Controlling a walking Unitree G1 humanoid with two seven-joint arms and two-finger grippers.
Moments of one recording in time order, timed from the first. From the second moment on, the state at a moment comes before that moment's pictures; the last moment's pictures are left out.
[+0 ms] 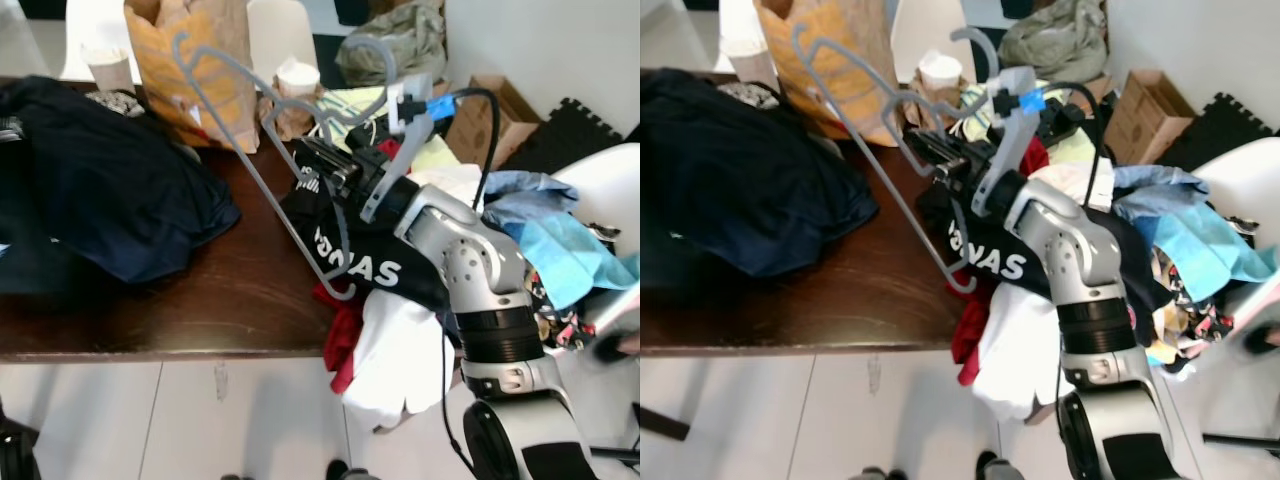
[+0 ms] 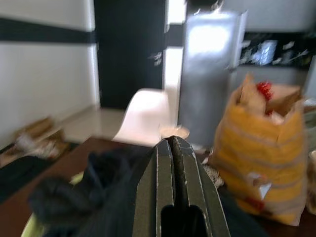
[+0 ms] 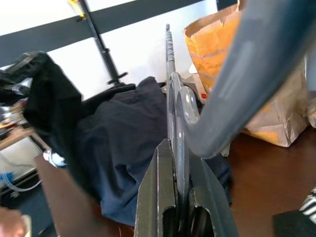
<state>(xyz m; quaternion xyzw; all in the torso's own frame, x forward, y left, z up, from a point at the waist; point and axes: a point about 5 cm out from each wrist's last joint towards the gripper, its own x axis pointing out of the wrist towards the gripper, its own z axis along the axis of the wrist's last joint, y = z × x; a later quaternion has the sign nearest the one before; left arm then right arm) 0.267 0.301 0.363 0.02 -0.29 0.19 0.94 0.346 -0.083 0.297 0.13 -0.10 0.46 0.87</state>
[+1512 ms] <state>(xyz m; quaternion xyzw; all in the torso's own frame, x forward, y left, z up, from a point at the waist) 0.259 0.235 0.399 0.13 -0.33 -0.01 0.93 0.342 -0.079 0.323 0.23 -0.15 0.47 0.84</state>
